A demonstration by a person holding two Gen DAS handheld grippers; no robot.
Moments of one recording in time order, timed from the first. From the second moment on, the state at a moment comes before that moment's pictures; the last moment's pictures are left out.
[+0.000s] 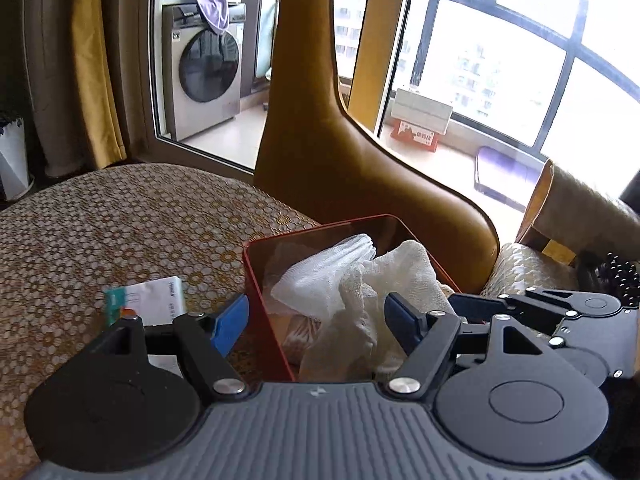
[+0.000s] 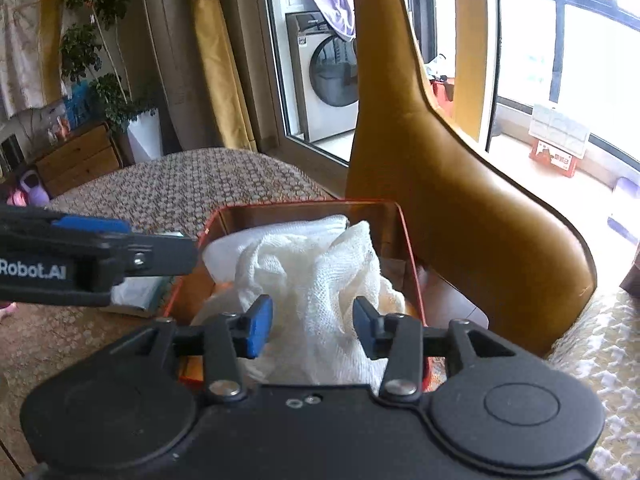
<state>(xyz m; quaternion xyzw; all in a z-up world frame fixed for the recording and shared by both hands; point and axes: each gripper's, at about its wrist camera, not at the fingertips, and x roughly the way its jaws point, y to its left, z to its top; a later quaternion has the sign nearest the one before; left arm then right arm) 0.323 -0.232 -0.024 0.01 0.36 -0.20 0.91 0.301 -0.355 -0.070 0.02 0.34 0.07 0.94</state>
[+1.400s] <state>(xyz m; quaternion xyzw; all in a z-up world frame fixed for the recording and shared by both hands) 0.133 -0.145 0.017 0.02 0.29 -0.18 0.94 0.124 -0.301 -0.009 0.05 0.20 0.10 0.97</state>
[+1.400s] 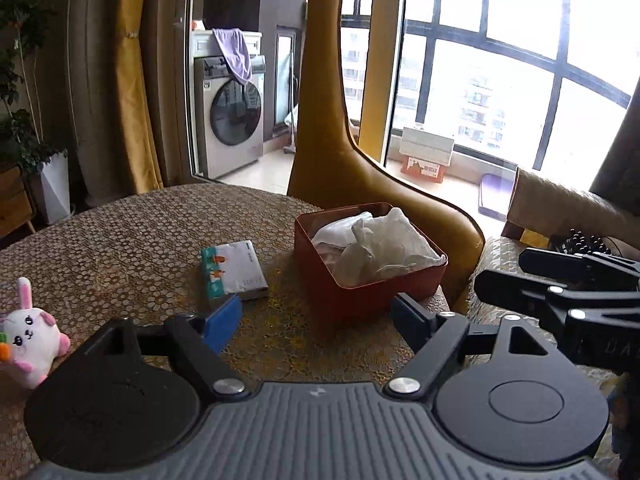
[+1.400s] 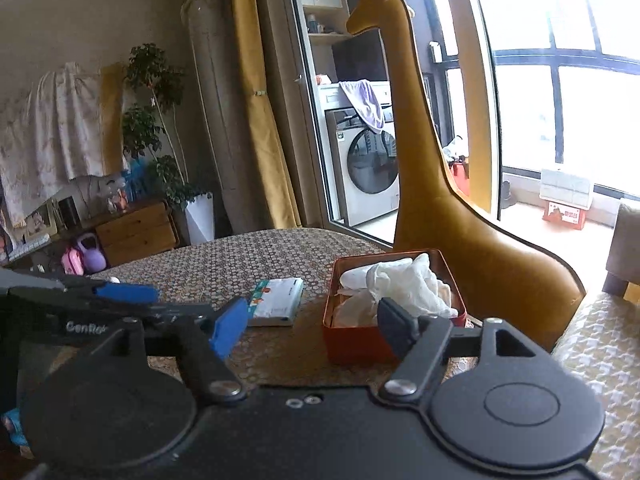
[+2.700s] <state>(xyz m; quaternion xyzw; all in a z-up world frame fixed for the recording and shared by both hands) 0.080 -0.121 0.024 0.00 0.25 -0.18 0.95 0.078 -0.289 -0.010 0.03 0.15 0.06 0.99</state>
